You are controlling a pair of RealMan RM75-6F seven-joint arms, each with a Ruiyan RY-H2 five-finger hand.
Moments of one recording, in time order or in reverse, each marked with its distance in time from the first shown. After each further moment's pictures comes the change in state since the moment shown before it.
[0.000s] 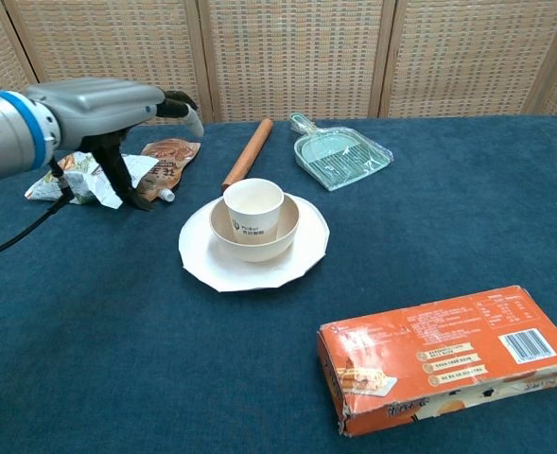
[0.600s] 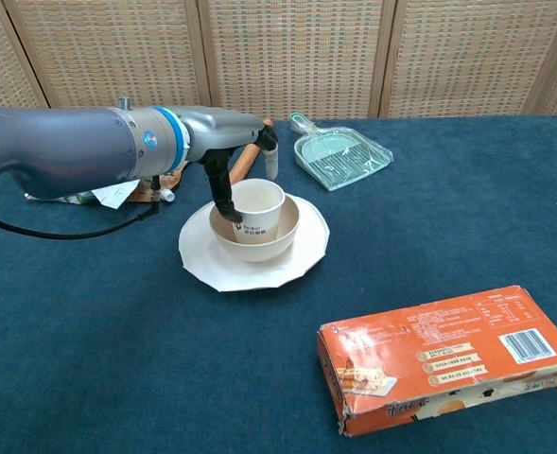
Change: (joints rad) left arm -0.323 -0.170 0.004 0.270 -0.308 -0.139 -0.003; right arm -0.008 0.000 0.029 0.039 0.044 -0.008 0.032
